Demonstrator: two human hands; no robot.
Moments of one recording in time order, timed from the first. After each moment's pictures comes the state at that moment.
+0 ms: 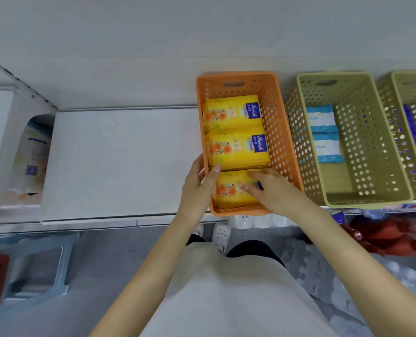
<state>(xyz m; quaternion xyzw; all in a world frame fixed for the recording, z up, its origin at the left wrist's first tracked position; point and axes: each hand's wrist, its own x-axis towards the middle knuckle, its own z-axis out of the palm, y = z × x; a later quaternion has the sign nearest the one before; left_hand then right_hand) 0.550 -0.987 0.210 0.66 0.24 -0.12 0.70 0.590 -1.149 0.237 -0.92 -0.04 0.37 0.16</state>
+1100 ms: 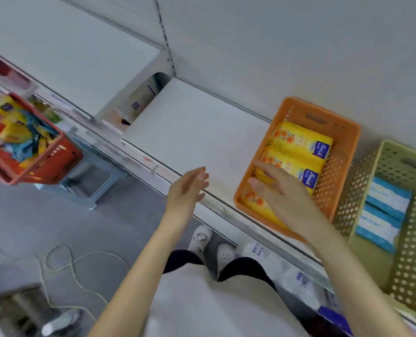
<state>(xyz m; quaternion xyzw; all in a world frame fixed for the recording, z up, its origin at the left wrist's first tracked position) 0.455 -0.987 0.245 0.58 0.44 0.14 0.67 0.590 -1.127 0.286 -0.82 -0.29 0.32 0.37</state>
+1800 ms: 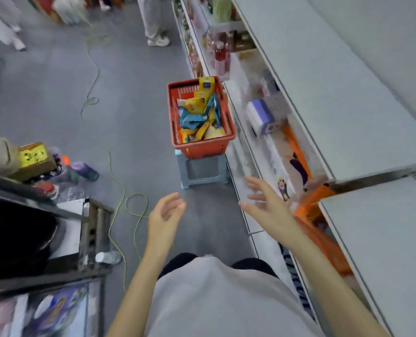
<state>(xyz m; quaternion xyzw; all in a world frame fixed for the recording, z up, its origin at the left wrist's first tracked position) 0.117 -0.772 0.201 0.39 0.67 0.41 0.48 0.348 -0.758 0.225 -0.61 -0.56 0.47 0.30</state>
